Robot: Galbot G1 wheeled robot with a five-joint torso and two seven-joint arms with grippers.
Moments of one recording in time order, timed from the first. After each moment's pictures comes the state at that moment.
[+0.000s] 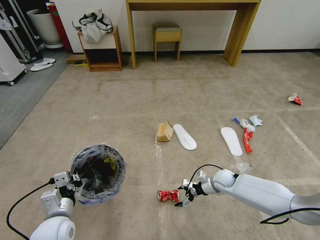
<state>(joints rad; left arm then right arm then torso) 1.58 -1.42 -0.79 -2.08 -0.34 0.33 -0.17 -0.33 0.86 -1.00 1.17 0.71 -0.13 -0.63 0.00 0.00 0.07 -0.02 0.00</state>
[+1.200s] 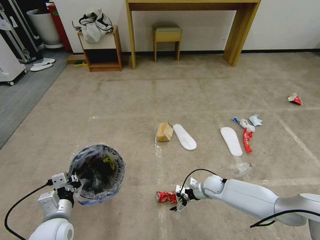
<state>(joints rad) 1.59 -1.43 -0.79 -2.08 -0.35 0.31 -0.16 -0.37 0.96 -1.02 1.12 0.62 -0.11 -0.51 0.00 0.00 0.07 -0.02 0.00</state>
